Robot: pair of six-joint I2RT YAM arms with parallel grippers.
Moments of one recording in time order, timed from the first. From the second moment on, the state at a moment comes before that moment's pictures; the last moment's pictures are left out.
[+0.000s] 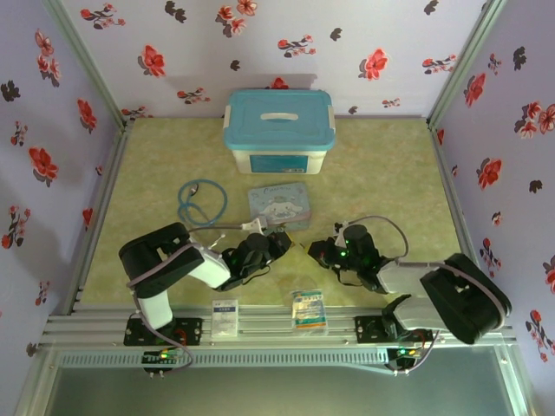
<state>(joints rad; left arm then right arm) -1.05 1.80 0.49 0.90 -0.21 -1.30 0.59 1.31 0.18 0.56 -0.46 1.22</state>
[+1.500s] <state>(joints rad) -1.05 1.88 0.49 1.06 -0.29 -1.35 0.59 1.72 0.08 1.22 -0.56 1.42</state>
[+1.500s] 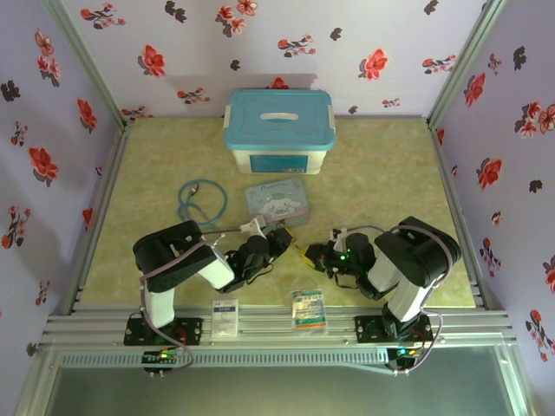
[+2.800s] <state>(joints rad) -1.05 1.92 0.50 1.13 -0.29 -1.35 0.58 1.73 0.11 1.25 -0.56 1.43</state>
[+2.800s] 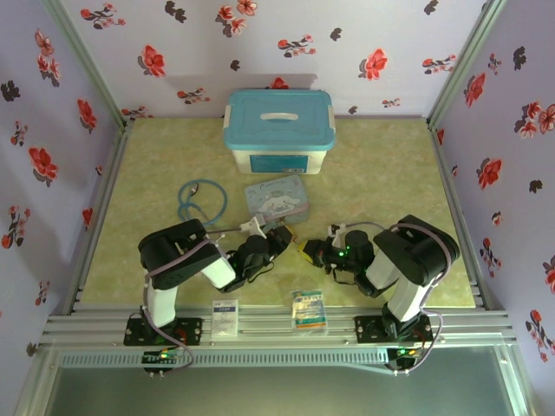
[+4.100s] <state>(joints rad) -1.05 1.88 0.53 1.07 -0.31 -1.39 0.50 1.59 0.18 1.00 -0.64 1.21</state>
